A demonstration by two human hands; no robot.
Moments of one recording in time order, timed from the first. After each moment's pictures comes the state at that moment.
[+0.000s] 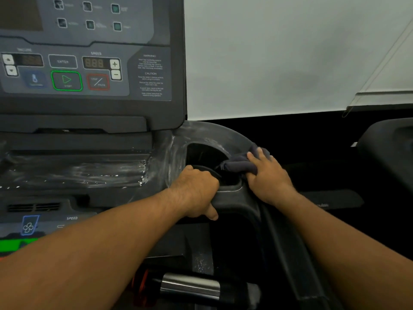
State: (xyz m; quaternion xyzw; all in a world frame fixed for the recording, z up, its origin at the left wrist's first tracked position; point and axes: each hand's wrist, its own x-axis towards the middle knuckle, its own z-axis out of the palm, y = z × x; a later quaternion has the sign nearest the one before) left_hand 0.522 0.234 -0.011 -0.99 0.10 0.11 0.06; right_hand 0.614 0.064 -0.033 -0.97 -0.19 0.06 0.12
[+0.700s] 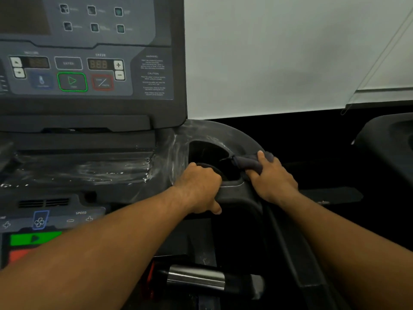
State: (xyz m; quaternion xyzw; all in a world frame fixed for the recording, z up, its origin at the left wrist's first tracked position) left_hand 0.517 0.231 -0.013 -0.99 0.08 0.10 0.06; right_hand 0.599 0.056 -0.036 -0.98 -0.07 0.09 0.16
